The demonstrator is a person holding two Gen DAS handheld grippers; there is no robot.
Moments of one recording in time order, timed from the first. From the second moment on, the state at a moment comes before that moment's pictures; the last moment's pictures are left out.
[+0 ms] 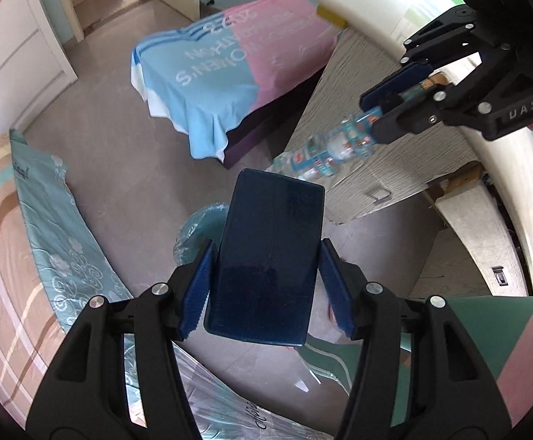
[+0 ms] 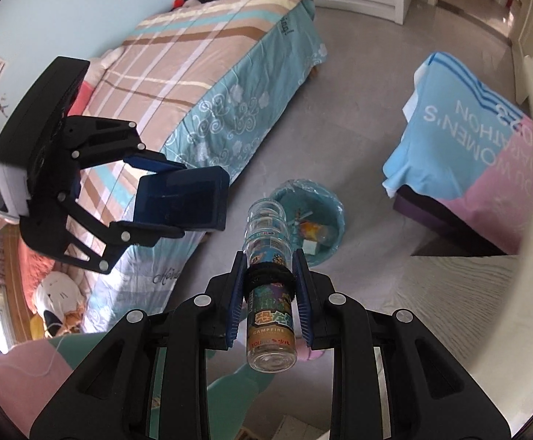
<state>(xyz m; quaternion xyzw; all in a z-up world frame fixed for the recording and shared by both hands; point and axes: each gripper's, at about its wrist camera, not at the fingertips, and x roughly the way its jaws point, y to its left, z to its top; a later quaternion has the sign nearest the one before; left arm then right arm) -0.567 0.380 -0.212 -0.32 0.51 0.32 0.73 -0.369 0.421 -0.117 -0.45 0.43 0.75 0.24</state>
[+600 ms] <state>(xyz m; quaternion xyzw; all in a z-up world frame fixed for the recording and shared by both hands) -0.597 0.439 -0.382 -0.36 0.57 0.31 0.67 -0.438 0.463 -0.299 -0.50 0.50 0.67 0.22</state>
